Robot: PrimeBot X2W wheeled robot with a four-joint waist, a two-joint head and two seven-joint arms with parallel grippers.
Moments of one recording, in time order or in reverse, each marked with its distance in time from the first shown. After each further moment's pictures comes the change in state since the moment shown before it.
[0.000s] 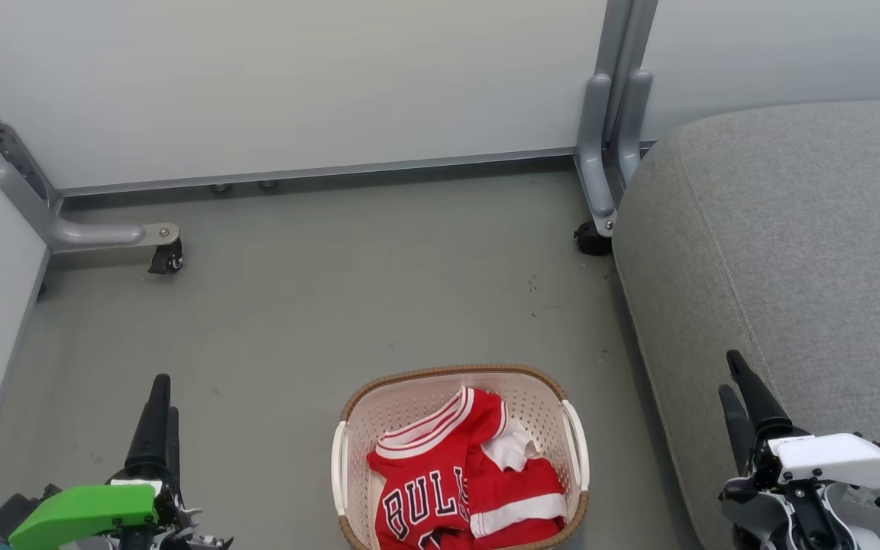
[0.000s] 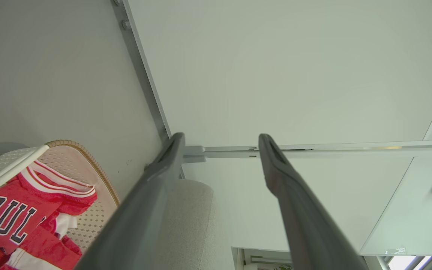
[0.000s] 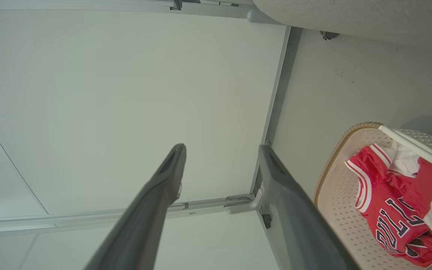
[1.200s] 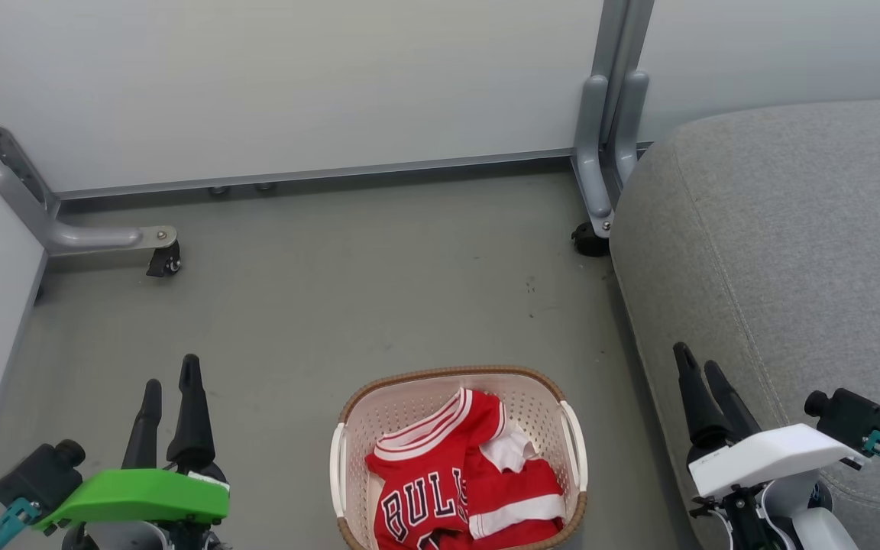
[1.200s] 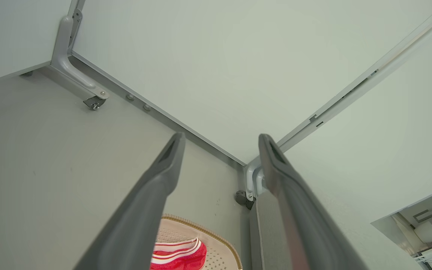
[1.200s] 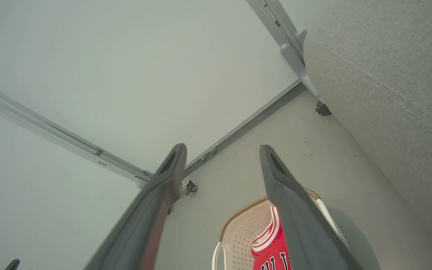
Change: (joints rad) left arm 0.041 0.003 -0.073 -0.153 0.740 0.063 -0.138; right arm 0.020 -0.029 0.146 -0.087 -0.676 0.000 -0.140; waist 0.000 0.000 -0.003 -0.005
